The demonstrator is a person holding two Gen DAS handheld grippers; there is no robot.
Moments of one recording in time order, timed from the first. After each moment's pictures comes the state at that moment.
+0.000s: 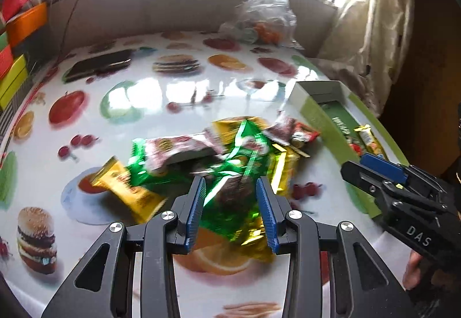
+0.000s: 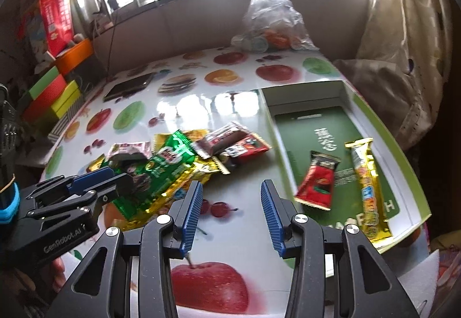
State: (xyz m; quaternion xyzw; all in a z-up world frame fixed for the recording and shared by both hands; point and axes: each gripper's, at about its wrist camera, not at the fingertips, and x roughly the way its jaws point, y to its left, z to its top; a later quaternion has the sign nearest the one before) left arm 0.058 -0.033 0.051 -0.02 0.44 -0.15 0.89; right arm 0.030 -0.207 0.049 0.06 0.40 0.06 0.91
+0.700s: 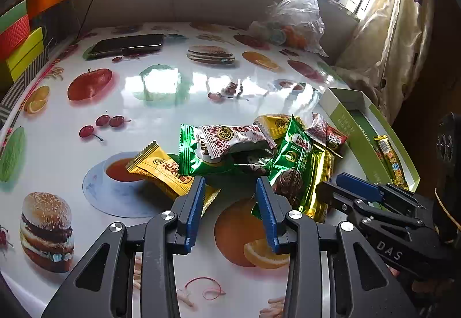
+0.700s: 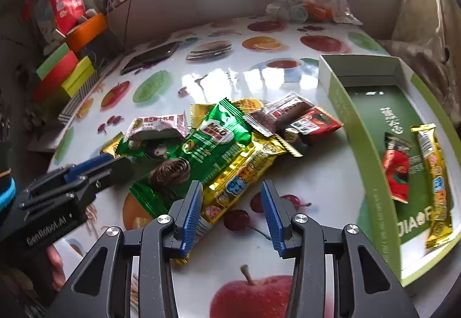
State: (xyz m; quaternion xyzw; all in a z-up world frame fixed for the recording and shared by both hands) left arm 0.065 0.010 0.039 -0.05 0.45 -0.13 0.88; right arm 0.059 -0.156 0.012 0.07 0.45 0.11 0.88
